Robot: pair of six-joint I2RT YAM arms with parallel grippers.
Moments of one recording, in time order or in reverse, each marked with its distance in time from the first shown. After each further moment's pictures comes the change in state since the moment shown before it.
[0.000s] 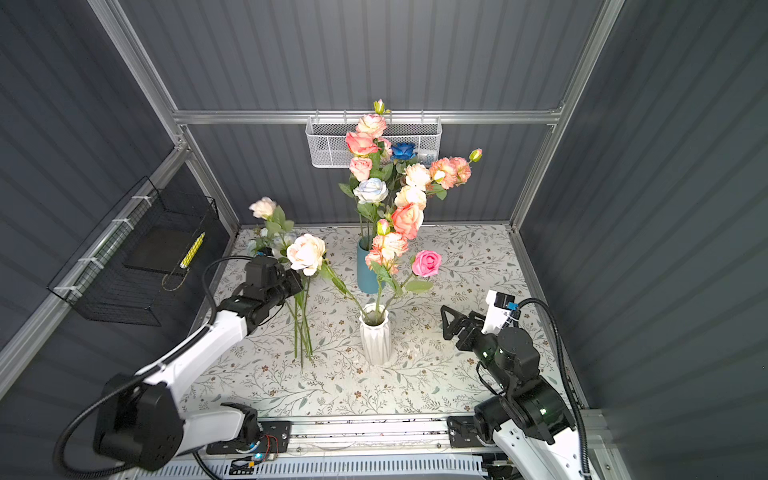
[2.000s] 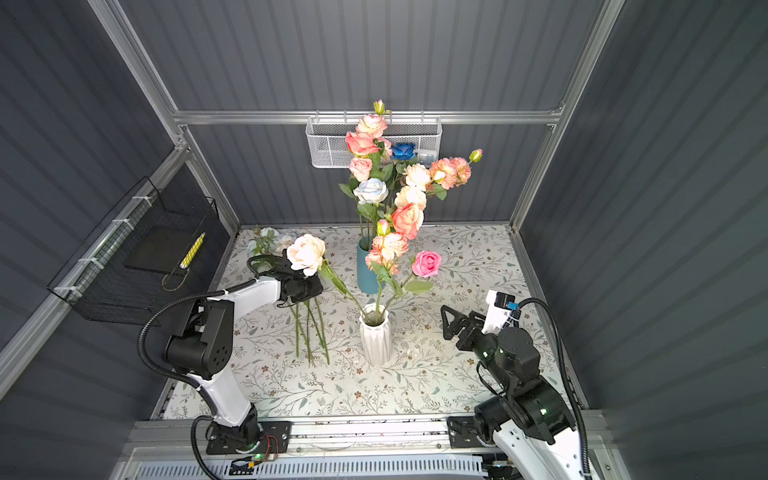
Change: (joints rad) left arm 0.016 0.627 0.261 -0.159 0.149 0.026; right arm 0.000 -0.007 0.004 -0.006 0.009 -0.002
